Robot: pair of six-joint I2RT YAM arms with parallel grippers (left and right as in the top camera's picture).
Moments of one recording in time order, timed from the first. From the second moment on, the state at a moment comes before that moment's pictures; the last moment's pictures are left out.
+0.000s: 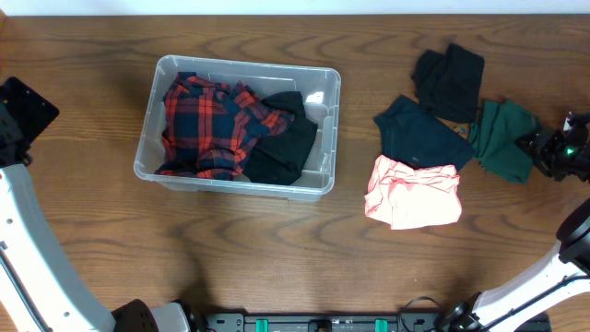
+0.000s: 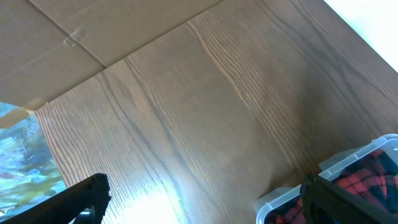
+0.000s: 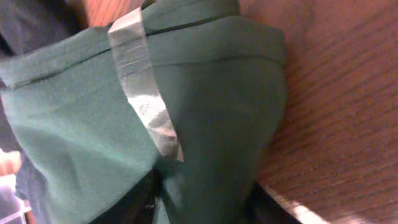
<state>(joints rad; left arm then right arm) 0.44 1.49 2.00 -1.45 -0.35 -0.41 -0.72 2.09 1.35 -0.55 -0.63 0.05</state>
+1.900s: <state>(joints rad) 0.44 1.49 2.00 -1.45 -0.35 -0.41 0.38 1.87 1.39 -0.16 -0.66 0.58</state>
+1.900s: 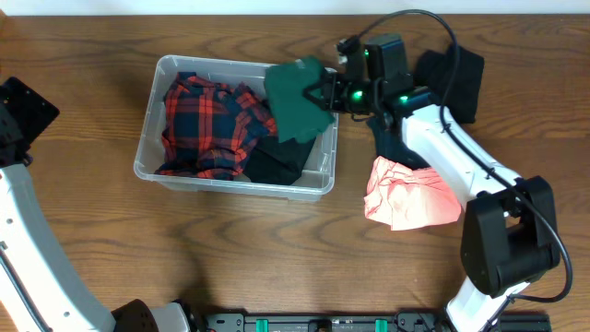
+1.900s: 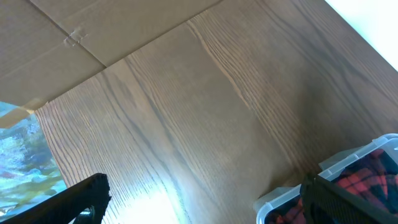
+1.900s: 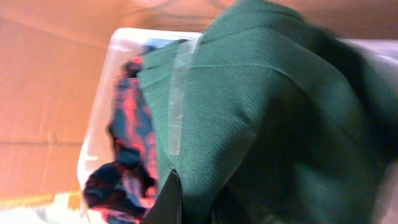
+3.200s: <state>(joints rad) 0.44 1.49 2.00 -1.45 -0.35 -0.41 0.48 1.85 1.45 -0.30 -0.23 0.44</state>
